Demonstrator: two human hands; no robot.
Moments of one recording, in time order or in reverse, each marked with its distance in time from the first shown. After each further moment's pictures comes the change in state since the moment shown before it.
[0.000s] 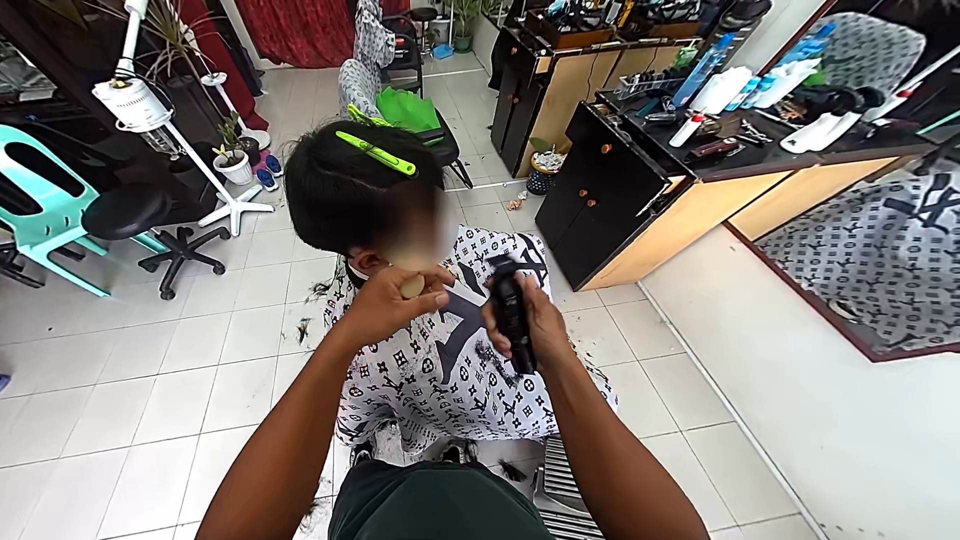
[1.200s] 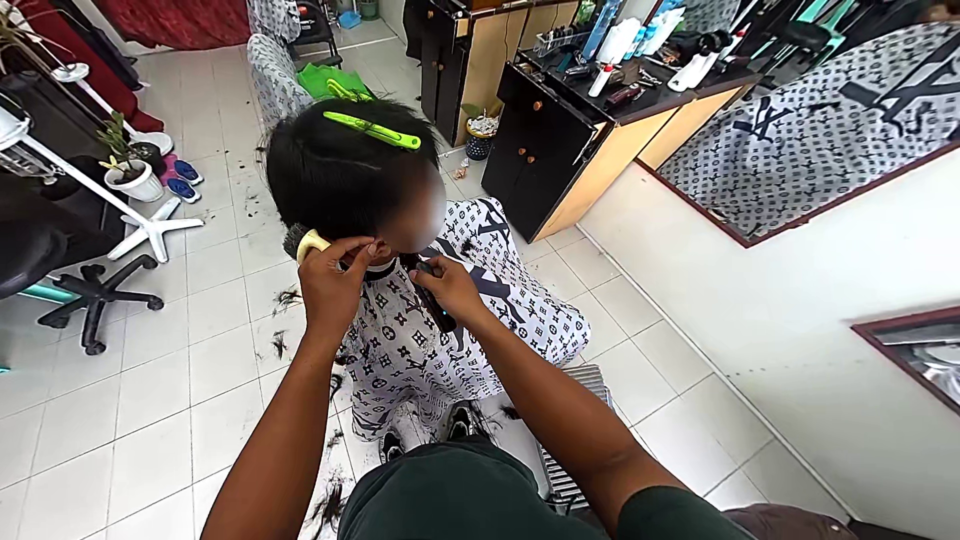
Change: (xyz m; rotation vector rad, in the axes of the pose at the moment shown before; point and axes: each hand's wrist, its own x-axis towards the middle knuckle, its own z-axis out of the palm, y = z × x) left_hand -0.024 -0.049 -0.069 0.403 0.497 0.024; right_hand 0.069 0.075 0.088 -0.539 0.445 0.160
